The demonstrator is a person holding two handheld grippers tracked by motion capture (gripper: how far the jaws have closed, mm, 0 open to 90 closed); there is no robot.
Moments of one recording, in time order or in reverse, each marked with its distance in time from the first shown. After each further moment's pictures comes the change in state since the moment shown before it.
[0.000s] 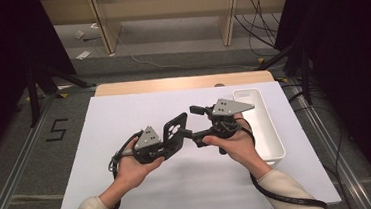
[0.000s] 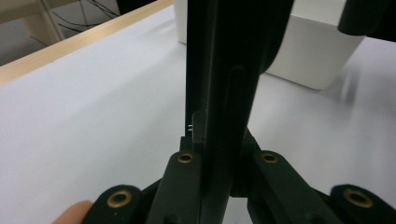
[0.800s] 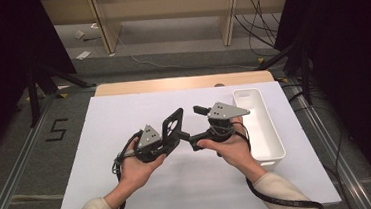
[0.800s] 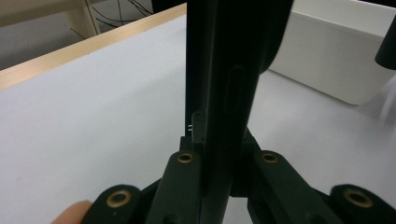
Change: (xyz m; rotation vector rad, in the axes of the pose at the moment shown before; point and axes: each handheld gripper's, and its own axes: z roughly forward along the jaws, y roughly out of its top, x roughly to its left) left arm -0.005 0.002 0.005 -0.003 0.109 -0.058; right arm 0.006 -0.010 0.009 0.016 -0.107 -0.004
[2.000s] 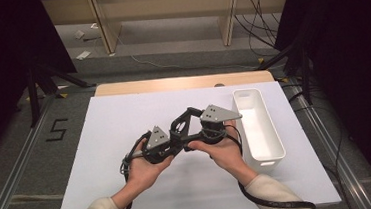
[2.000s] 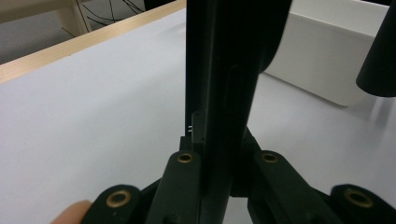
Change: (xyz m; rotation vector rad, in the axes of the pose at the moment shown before) left arm -0.013 0.002 0.012 0.007 -0.022 0.011; right arm 0.013 -0.002 0.014 -0.018 -0.044 0.010
